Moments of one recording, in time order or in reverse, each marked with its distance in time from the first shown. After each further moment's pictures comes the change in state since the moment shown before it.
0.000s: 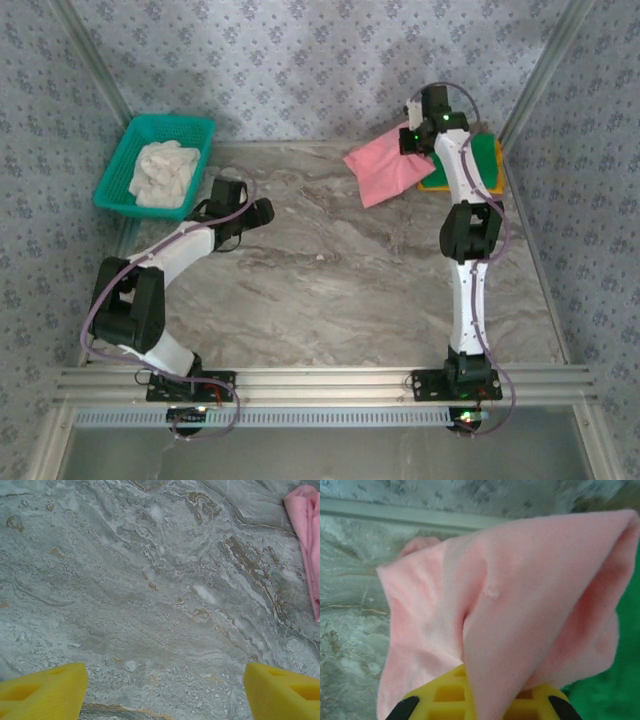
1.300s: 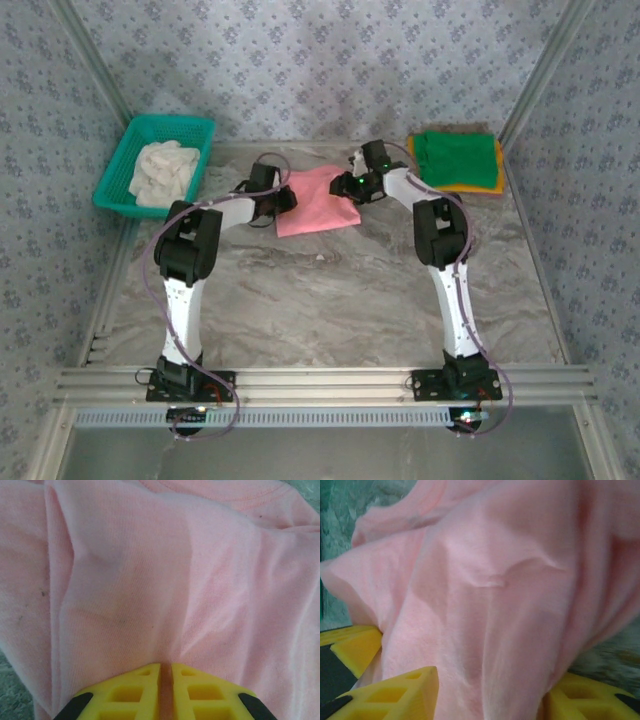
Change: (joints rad) left arm -0.033 0.615 0.449 0.148 0.208 -0.068; right arm 0.243 0.009 -0.576 0.510 -0.424 0.549
